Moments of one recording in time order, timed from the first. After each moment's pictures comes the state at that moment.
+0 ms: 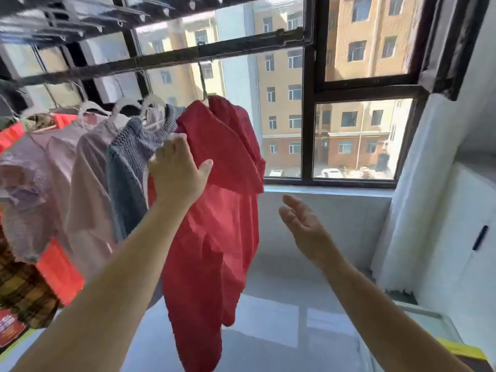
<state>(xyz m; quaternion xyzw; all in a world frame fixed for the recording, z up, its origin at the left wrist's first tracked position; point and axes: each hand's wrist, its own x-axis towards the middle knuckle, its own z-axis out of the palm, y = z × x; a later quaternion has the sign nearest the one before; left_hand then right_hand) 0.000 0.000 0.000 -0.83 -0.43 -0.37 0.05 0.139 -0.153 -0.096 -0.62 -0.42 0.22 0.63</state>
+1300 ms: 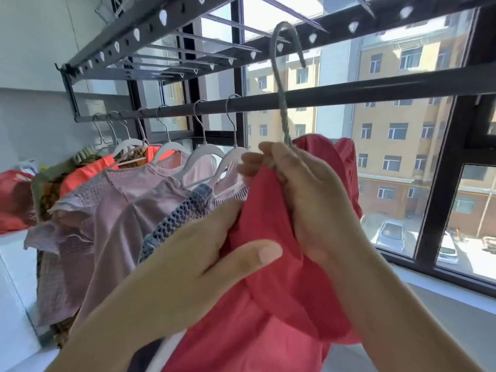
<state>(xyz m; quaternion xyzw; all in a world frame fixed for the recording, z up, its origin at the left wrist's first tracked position) -0.033 0.085 0.060 -0.89 -0.27 -0.36 -0.11 0.125 0.090 0.077 -0.30 -0.57 0.35 0.68</state>
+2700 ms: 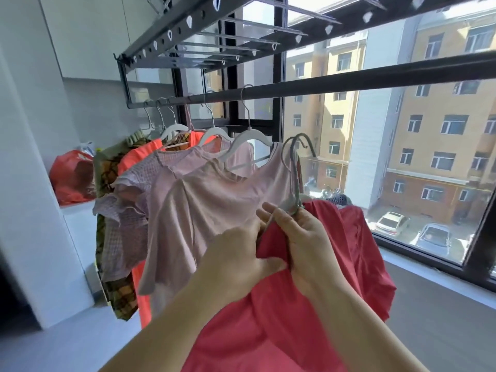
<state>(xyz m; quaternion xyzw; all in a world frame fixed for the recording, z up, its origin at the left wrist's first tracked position) -0.035 0.111 0.010 -0.80 -0.50 -0.30 -0.15 0.081 0.123 -0.005 -0.30 -0.38 0.55 0.68</state>
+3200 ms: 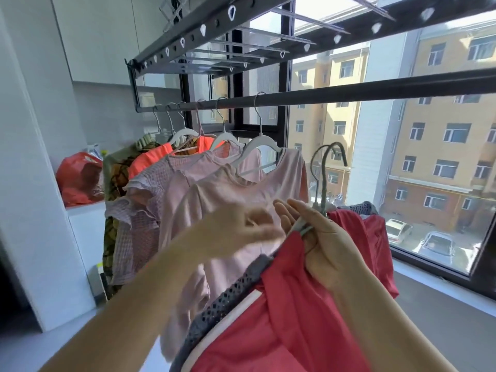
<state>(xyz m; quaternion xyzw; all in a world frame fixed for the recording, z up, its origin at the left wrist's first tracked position) -0.069 0.142 0.045 -0.85 -0.41 -0.24 -0.23 0.088 0.119 0.016 -0.20 -0.25 0.67 0.66</state>
